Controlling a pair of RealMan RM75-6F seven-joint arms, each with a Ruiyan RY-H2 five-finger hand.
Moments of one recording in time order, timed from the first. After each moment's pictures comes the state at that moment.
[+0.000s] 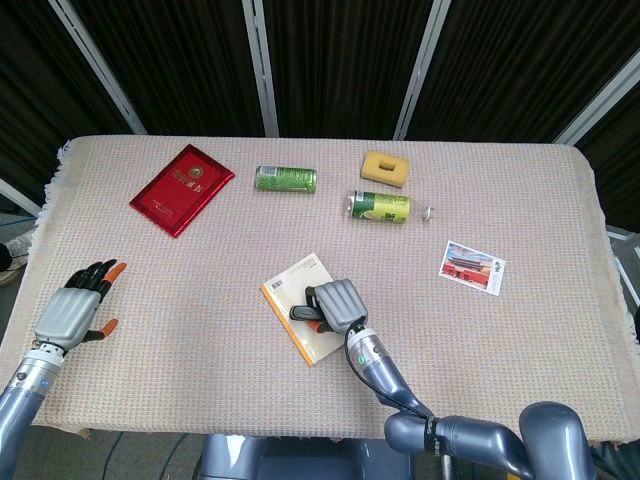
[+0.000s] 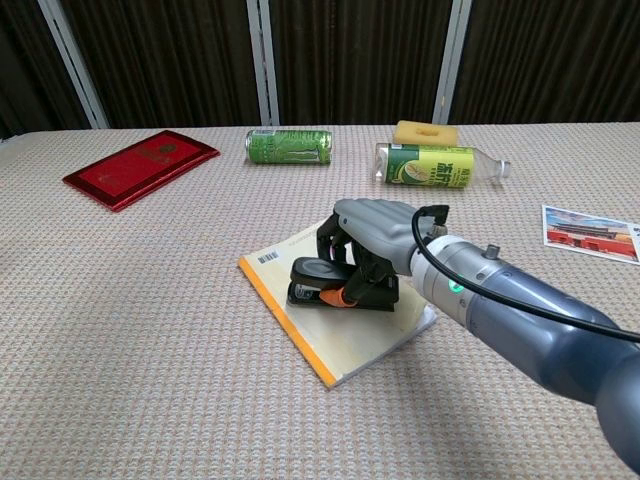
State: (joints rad) left arm -0.35 -1.25 -0.02 -1.39 1.40 1.12 0.05; right arm 0.75 -1.96 0.29 -1.28 -1.10 0.96 -0.43
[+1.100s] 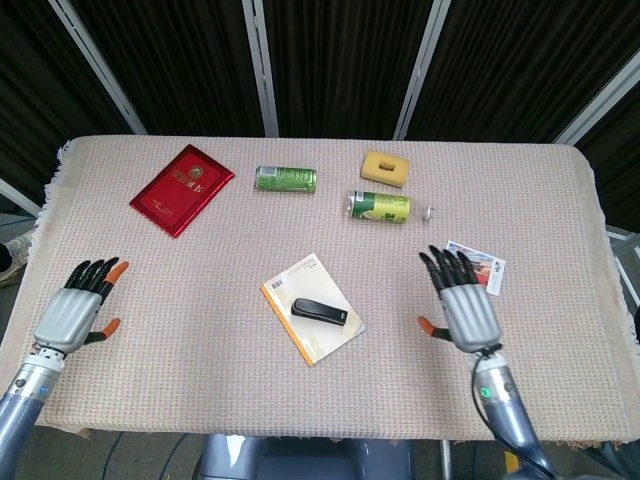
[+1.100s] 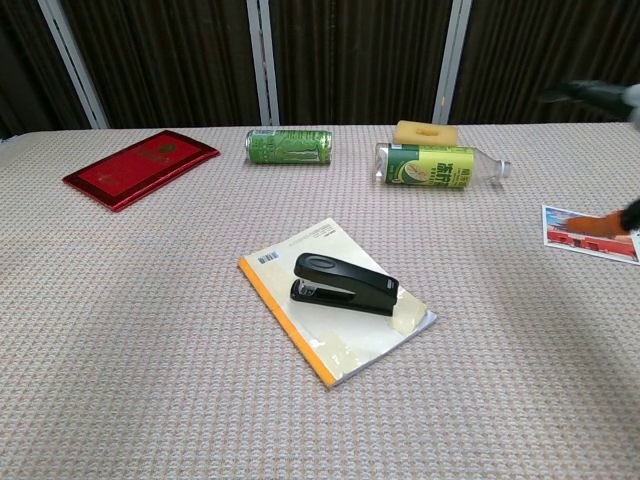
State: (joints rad) left arm -0.33 -1.25 -0.01 -1.42 1.46 1.21 0.07; right arm 0.39 -1.36 0.09 -1.80 -1.32 1.39 -0.39
